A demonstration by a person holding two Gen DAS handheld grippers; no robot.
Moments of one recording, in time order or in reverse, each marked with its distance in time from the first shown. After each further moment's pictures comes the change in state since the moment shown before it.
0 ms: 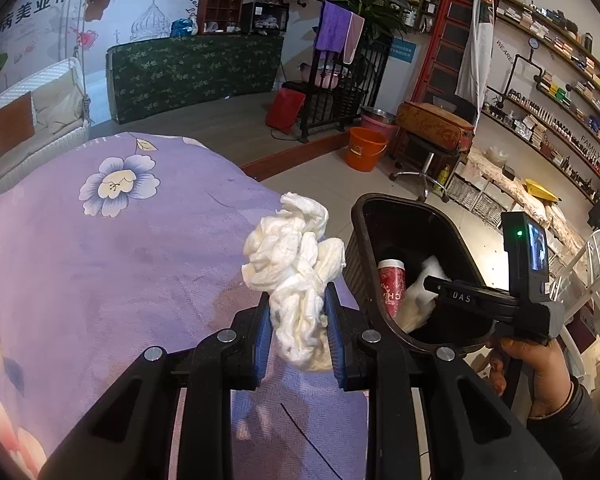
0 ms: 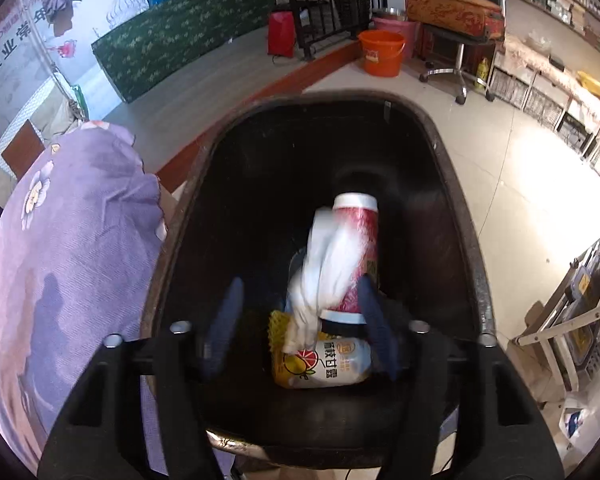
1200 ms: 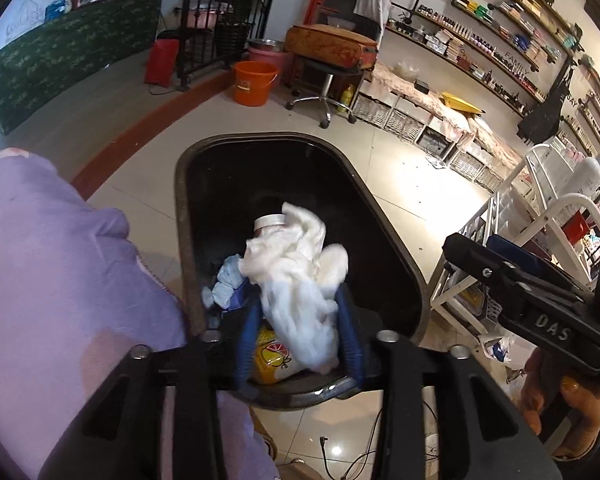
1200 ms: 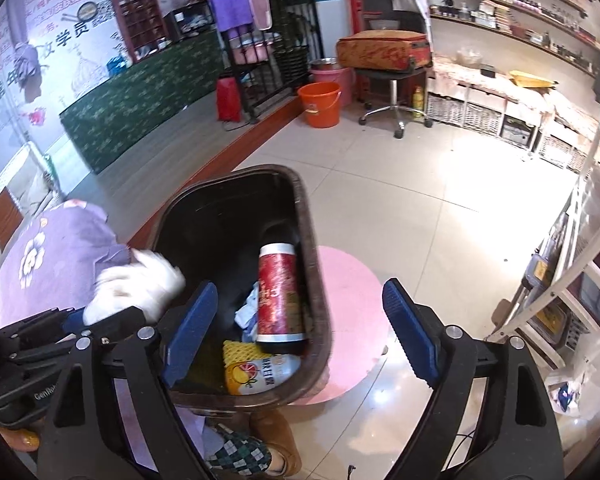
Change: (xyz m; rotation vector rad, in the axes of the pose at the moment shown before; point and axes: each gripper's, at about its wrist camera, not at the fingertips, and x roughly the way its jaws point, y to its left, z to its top) left arm 0.112 -0.129 0.019 0.230 0.248 -0.309; right arm -0.094 -0.085 -0.026 0.179 -0.208 -0.113
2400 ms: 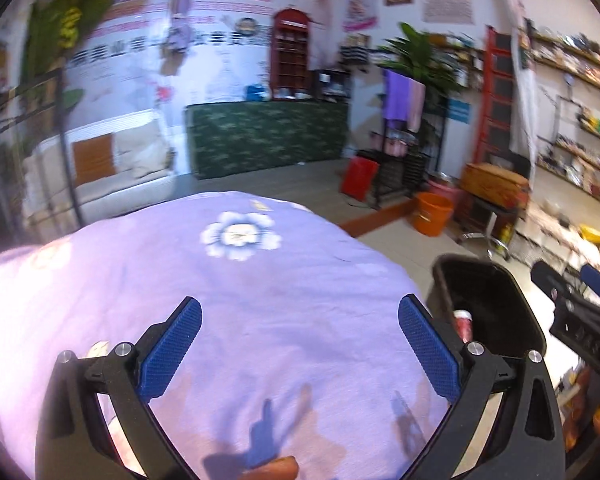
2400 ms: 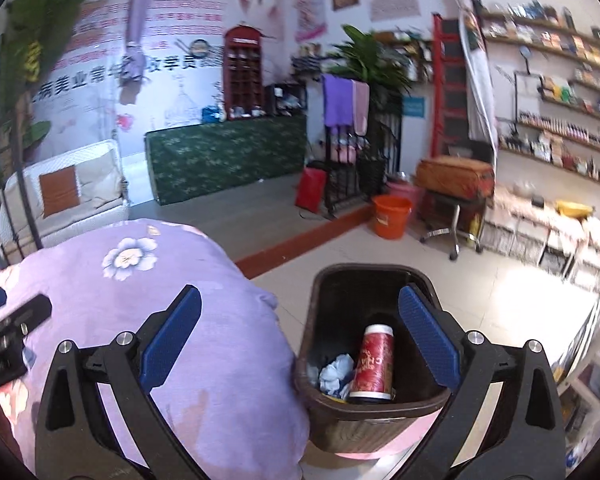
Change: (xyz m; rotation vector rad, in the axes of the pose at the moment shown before) left arm -0.225 0.087 -0.119 -0.288 -0.501 0.621; right arm -0.126 0.189 -0.070 -0.326 -0.404 0.159
